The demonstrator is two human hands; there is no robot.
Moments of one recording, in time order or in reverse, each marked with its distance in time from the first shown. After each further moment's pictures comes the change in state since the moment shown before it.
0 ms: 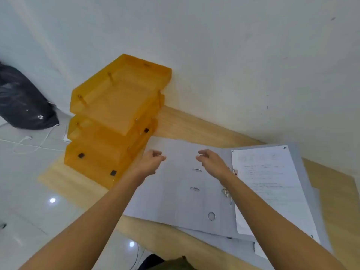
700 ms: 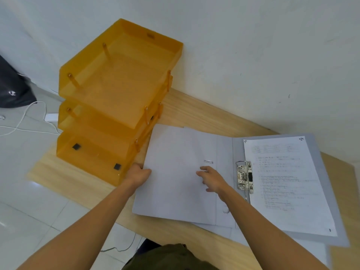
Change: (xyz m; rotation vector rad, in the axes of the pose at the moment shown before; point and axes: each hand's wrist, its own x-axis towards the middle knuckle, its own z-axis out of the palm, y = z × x) left_hand 0.057 -0.103 -0.047 0.054 0.007 -0.232; right_hand 0.009 0.026 0.082 0.048 -0.061 0.395
